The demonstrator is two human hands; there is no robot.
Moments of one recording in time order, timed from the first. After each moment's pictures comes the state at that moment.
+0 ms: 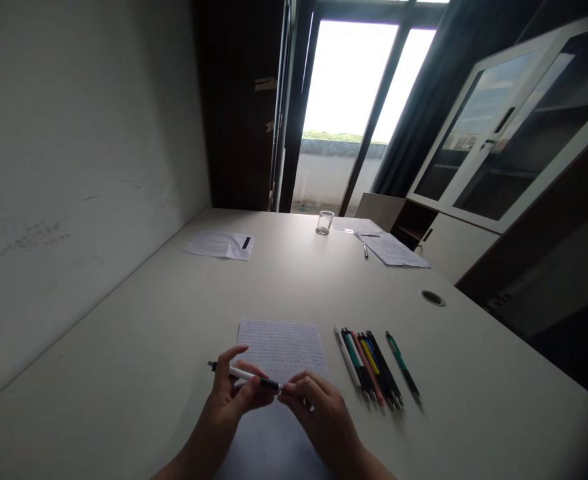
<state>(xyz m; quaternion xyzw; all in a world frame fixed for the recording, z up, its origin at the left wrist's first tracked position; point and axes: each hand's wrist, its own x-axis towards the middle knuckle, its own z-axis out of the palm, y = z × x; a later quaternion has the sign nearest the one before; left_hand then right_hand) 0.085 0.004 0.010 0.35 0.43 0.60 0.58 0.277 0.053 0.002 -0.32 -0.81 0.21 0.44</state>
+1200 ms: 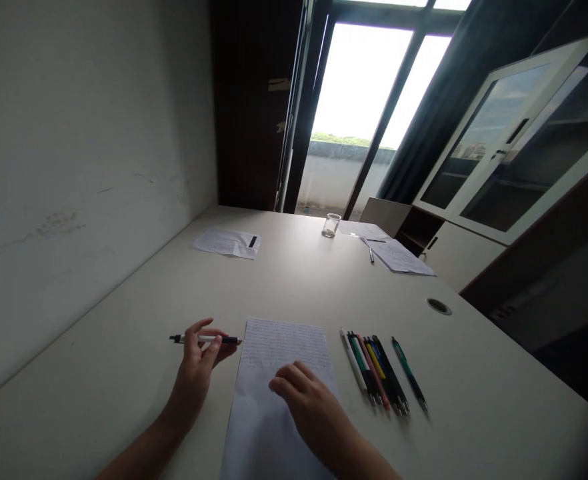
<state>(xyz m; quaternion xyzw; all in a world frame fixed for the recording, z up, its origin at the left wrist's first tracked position) 0.016 0.032 0.001 0.35 0.49 0.69 0.41 0.255 0.062 0.011 -0.26 -0.93 0.11 0.21</state>
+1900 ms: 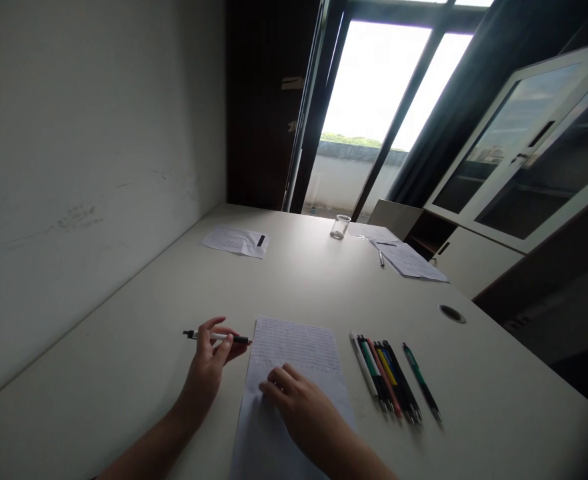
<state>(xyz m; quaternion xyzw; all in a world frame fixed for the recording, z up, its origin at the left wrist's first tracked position) 0.016 0.031 0.003 0.34 0.48 0.69 0.42 0.226 0.059 0.019 -0.22 -0.96 0.08 0.12</state>
